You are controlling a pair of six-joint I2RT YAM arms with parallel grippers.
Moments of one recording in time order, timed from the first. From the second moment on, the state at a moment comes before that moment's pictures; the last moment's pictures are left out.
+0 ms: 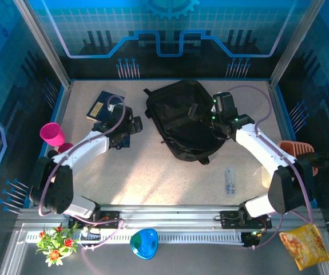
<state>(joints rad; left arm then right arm) -0.31 1.49 0.98 -0.37 -0.26 -0.56 0.35 1.45 1.13 -0.43 -0.09 0.68</state>
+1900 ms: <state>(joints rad) -0.23 1.24 0.67 -0.50 0.14 -0.91 0.78 1.92 1.54 -0.58 -0.14 0.40</state>
